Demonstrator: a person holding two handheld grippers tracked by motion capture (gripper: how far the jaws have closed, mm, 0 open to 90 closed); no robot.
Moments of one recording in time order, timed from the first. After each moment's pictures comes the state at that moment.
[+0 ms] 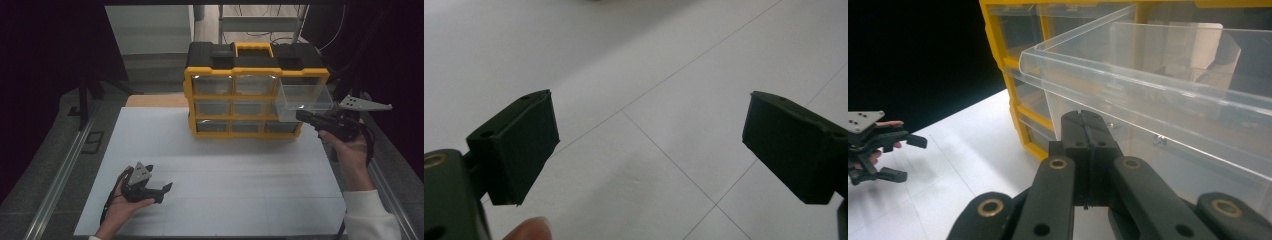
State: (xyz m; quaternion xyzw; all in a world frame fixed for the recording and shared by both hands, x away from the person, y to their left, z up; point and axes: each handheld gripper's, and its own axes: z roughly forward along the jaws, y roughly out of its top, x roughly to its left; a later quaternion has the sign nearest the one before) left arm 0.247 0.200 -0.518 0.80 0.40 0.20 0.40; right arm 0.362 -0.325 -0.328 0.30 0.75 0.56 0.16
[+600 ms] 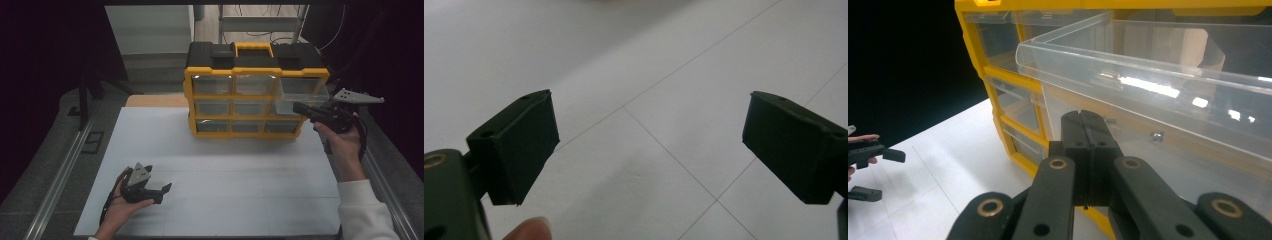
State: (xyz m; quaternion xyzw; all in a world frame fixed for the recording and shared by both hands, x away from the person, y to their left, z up) left arm 0.245 0.202 -0.518 0.80 0.40 0.20 0.40; right arm 0.384 -0.320 -0.330 0.32 0.74 0.56 0.17
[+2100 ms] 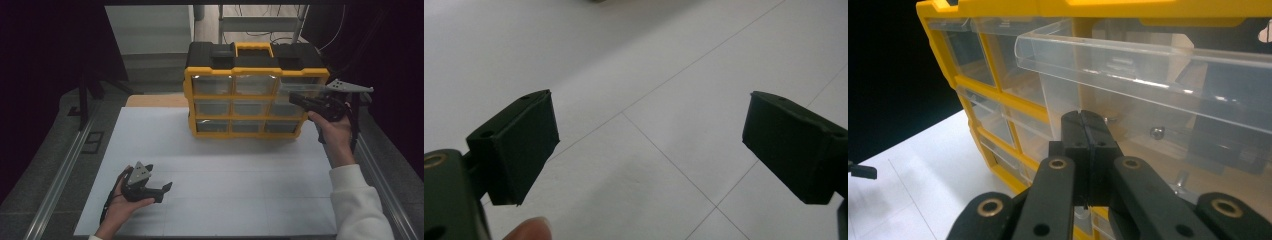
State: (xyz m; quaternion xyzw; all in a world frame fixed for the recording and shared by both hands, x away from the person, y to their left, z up) left arm 0.248 0.201 -0.517 0.80 0.40 0.20 0.40; right arm 0.419 -0.313 -0.333 0.34 0.73 0.56 0.18
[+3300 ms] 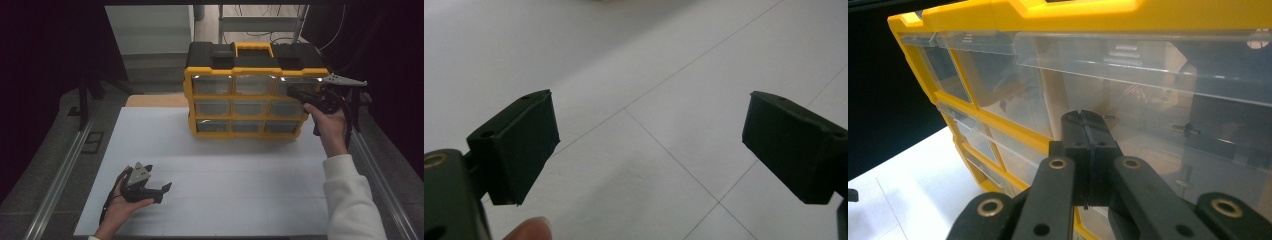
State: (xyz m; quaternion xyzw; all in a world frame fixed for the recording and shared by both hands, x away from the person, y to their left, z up) left arm 0.247 0.202 -0.518 0.80 0.40 0.20 0.40; right arm 0.445 -0.310 -0.337 0.35 0.72 0.57 0.18
